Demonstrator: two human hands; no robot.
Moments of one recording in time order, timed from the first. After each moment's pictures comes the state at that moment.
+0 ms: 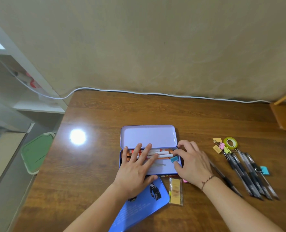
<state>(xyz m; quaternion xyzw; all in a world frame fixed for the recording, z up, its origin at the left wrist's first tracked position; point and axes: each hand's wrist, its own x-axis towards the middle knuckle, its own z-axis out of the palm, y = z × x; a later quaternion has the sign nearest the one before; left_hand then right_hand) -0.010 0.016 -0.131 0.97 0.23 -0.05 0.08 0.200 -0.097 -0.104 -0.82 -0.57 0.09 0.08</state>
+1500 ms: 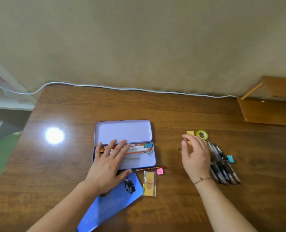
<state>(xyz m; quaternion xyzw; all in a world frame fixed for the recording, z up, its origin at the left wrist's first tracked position) -0.010 0.015 -0.132 0.96 0.26 0.01 0.13 0.238 -0.149 -0.089 -0.88 -0.36 -0.02 0.31</state>
